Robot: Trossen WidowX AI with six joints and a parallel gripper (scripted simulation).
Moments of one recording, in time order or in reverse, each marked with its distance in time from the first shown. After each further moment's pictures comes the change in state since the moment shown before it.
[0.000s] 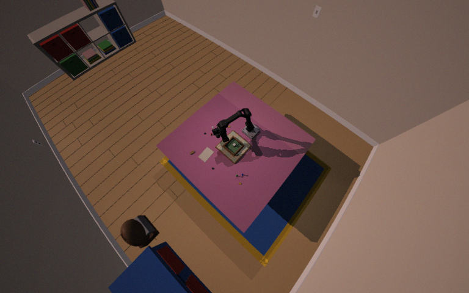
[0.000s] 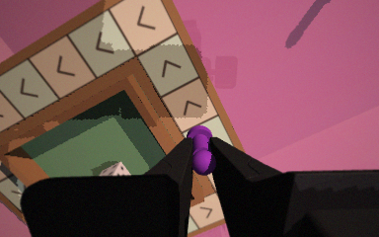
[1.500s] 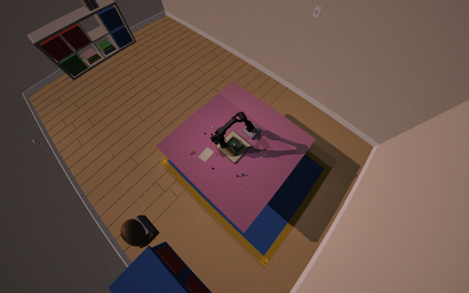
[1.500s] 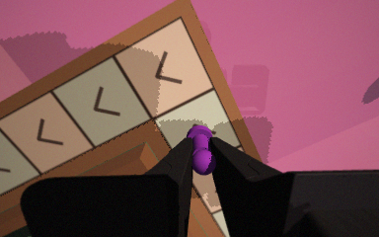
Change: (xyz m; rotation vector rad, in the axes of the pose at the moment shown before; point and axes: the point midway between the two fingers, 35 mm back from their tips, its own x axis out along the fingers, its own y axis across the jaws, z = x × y) arm 0.077 0.024 0.035 -0.007 -0.011 0.001
